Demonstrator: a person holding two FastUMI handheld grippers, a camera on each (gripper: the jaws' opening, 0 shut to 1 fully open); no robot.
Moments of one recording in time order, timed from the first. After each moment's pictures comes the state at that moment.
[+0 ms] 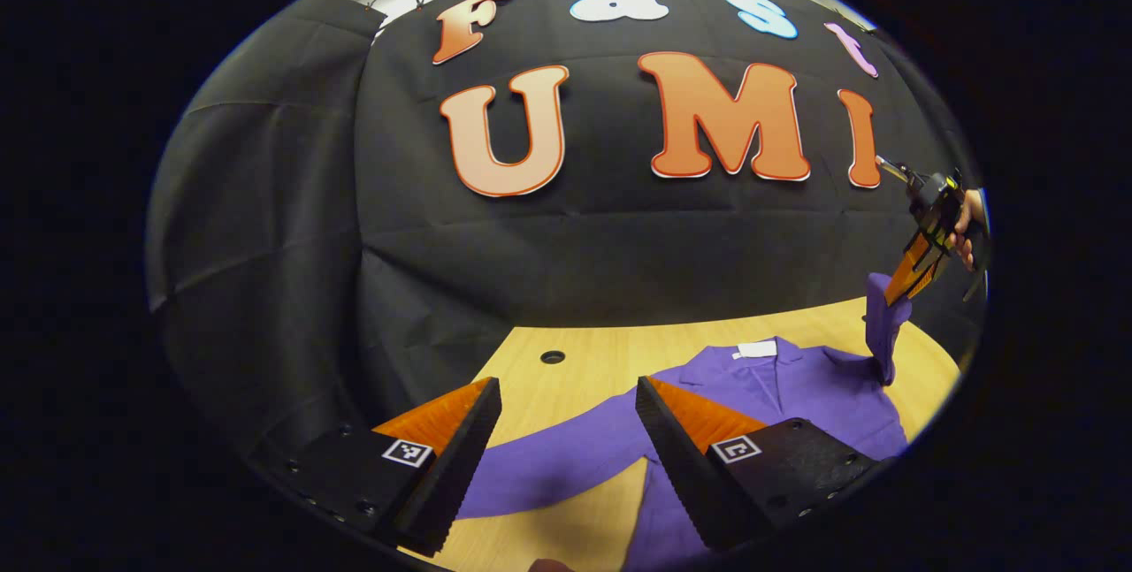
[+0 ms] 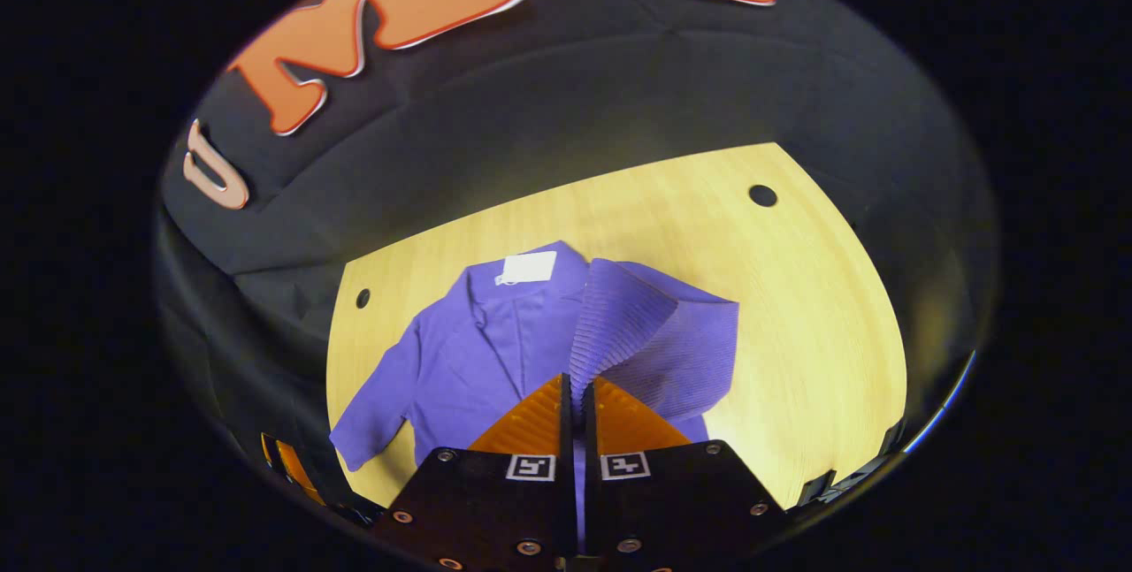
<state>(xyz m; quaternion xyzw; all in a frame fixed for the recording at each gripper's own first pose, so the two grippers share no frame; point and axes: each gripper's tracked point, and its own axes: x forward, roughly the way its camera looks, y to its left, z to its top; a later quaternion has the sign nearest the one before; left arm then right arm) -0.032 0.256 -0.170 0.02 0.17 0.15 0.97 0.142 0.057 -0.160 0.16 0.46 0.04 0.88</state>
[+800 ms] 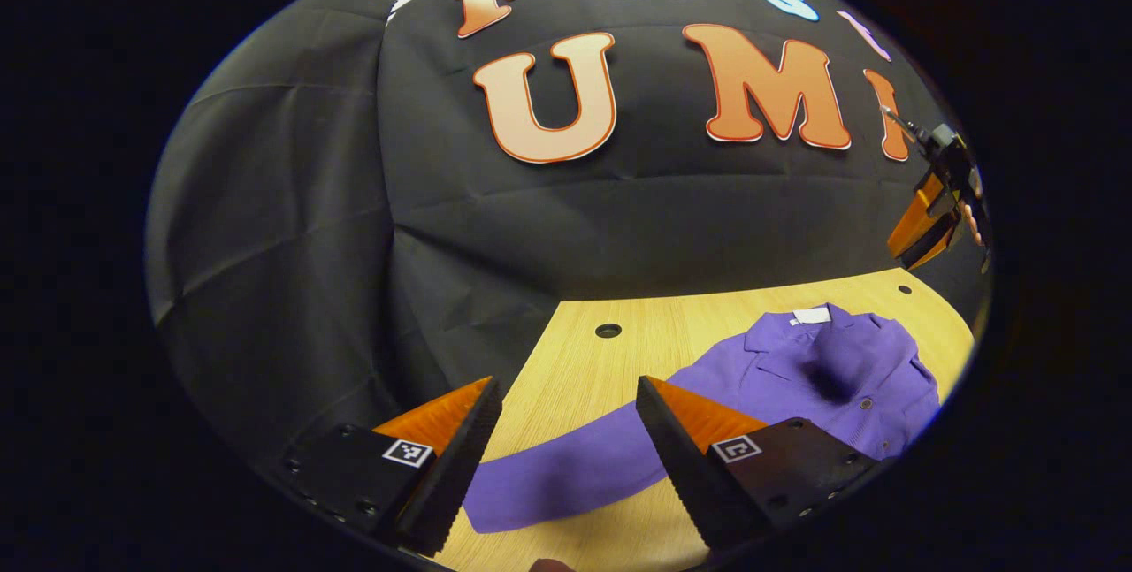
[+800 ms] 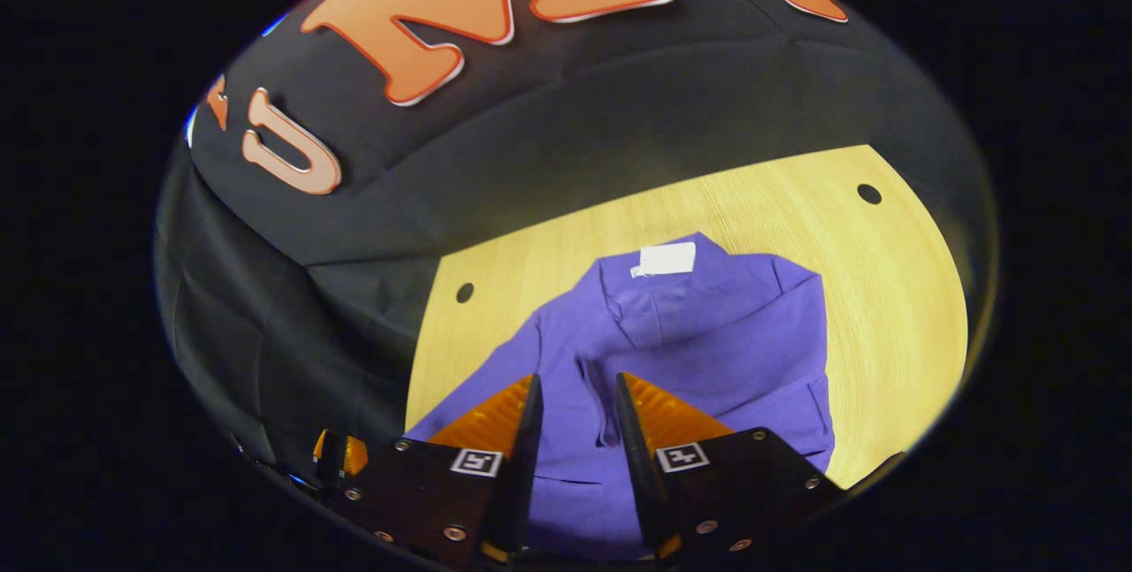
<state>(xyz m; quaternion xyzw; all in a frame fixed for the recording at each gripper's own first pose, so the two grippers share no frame) -0.036 0.338 -0.202 0.02 0.22 0.17 0.96 0.130 0.168 -0.112 0.22 0.39 0.14 0.88</state>
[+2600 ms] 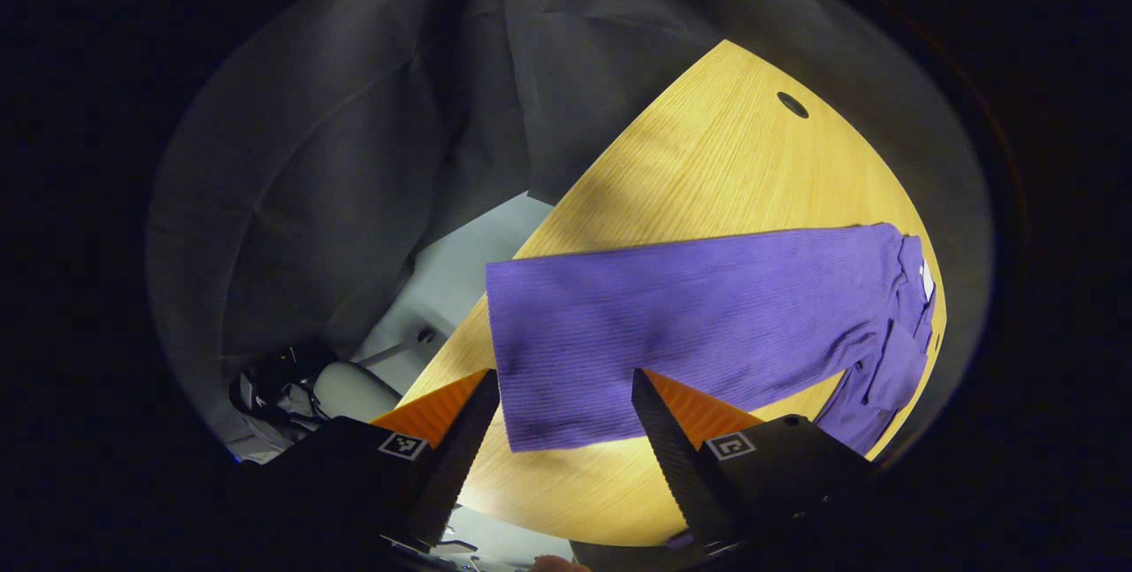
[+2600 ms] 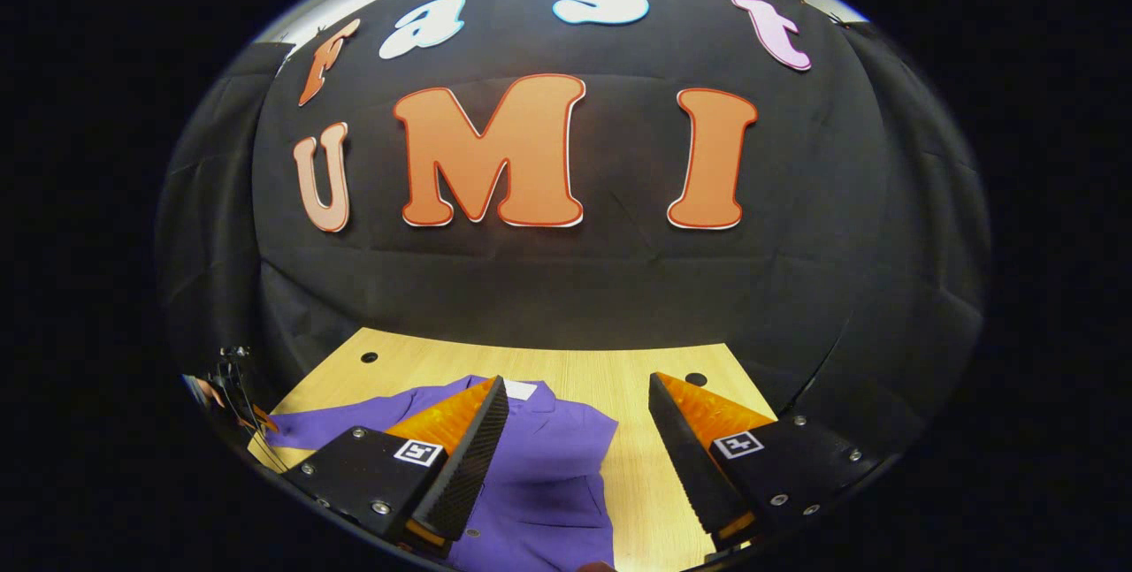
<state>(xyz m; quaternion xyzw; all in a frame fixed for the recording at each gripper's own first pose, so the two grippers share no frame) -0.103 0.405 -0.429 -0.24 0.63 0.26 0.69 0.040 -0.023 -0.017 0.04 0.13 0.01 0.99</state>
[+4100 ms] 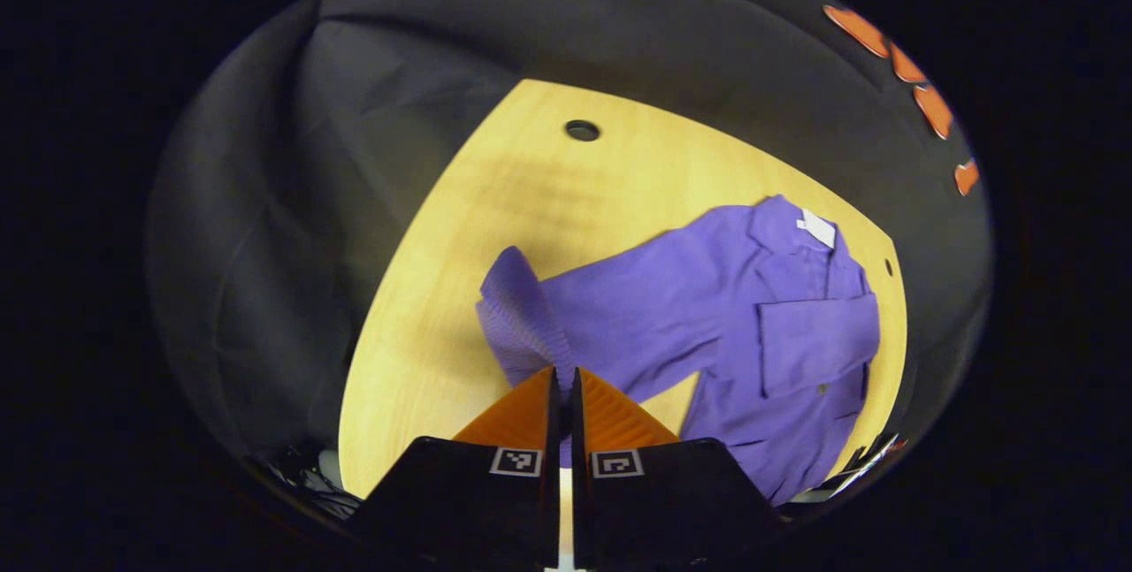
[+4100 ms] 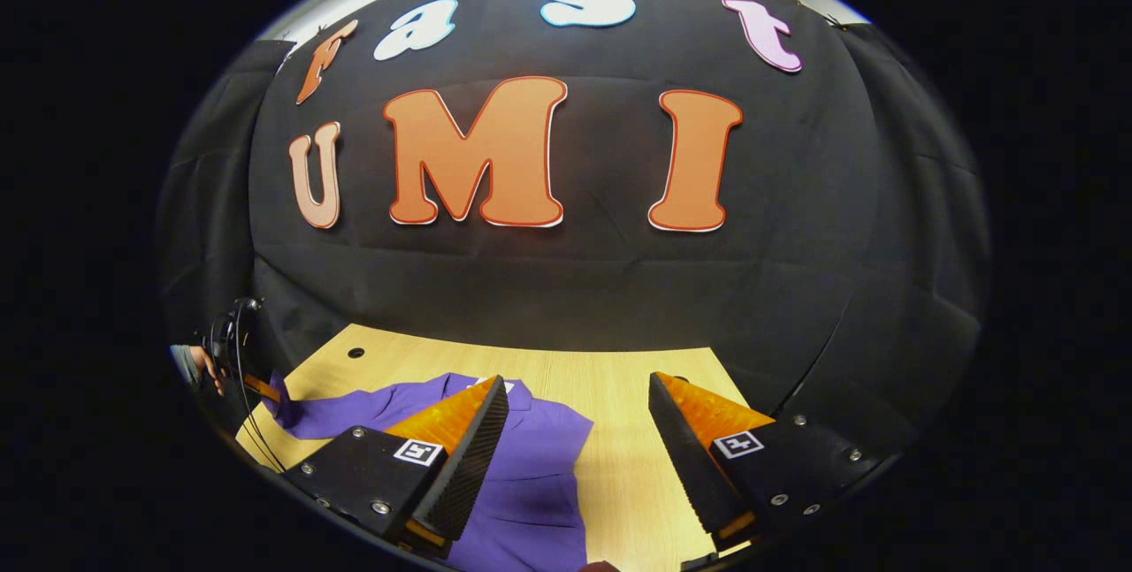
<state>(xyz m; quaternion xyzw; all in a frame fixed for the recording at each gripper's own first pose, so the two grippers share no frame) 0.051 0.269 -0.323 -0.14 0.56 0.06 0.82 0.038 -0.059 -0.024 0.01 0.11 0.00 0.99</state>
